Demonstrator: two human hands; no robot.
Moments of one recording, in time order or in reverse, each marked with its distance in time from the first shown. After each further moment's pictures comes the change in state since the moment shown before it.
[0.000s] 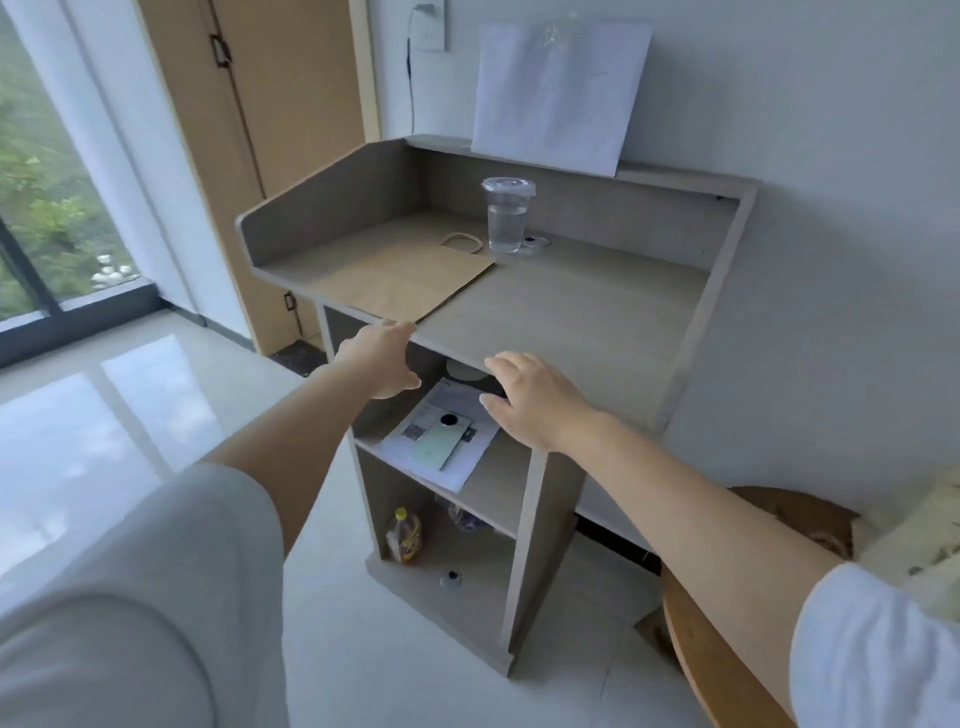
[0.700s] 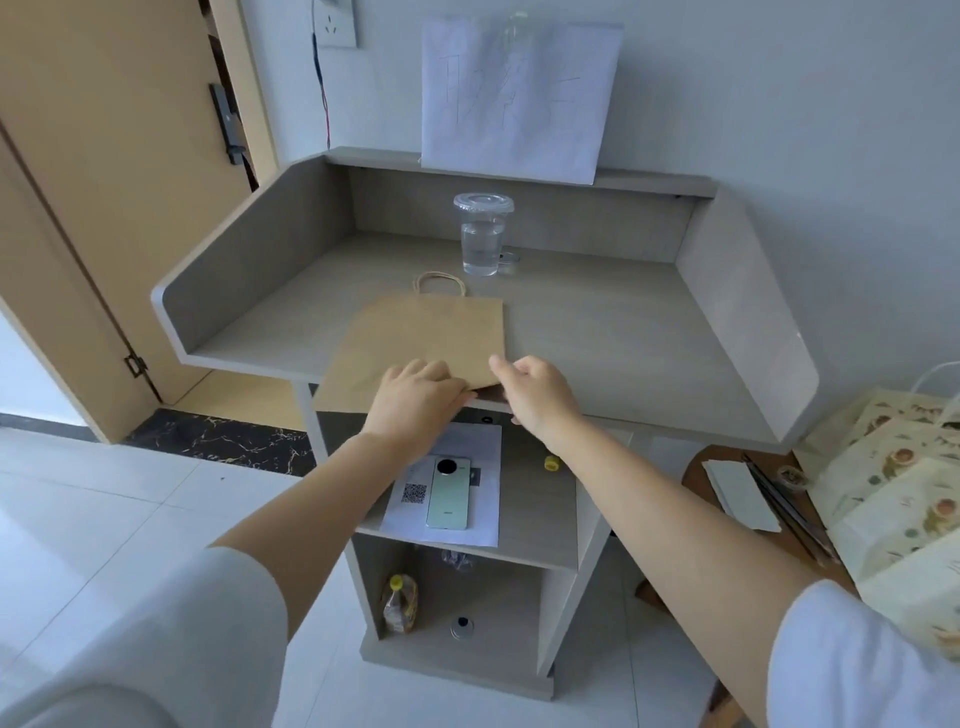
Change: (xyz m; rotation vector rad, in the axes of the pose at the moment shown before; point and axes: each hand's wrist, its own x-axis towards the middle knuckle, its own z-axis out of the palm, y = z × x) left_hand 0.128 -0.106 0.038 -0.091 0.485 0.844; right_hand 0.158 -0.079 0.031 0.769 0.437 0.787
